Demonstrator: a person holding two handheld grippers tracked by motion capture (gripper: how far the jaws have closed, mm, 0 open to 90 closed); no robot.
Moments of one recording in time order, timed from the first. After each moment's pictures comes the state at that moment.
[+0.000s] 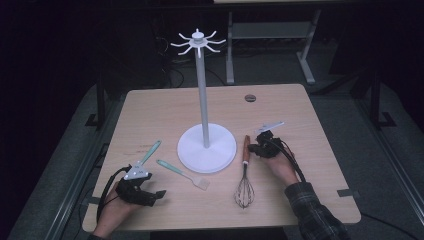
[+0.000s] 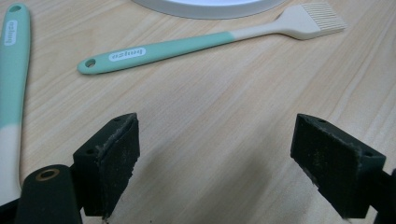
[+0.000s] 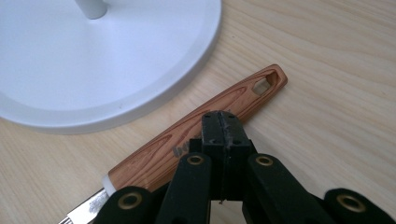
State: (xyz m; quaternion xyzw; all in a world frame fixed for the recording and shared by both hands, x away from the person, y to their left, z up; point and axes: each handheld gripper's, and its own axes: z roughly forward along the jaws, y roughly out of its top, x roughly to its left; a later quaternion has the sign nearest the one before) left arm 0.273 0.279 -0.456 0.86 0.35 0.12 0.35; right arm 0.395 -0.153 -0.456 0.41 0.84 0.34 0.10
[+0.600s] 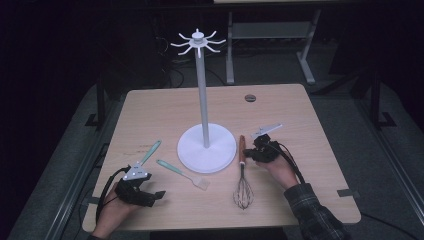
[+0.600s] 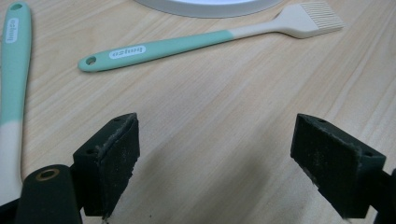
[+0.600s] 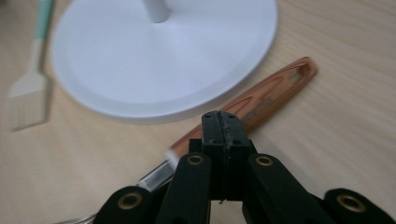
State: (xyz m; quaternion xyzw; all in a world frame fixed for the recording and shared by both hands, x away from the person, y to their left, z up) left arm 0.271 0.280 -0.455 0.86 0.35 0.12 0.35; right arm 0.371 -0.144 -0.441 0.38 0.85 0.36 0.06
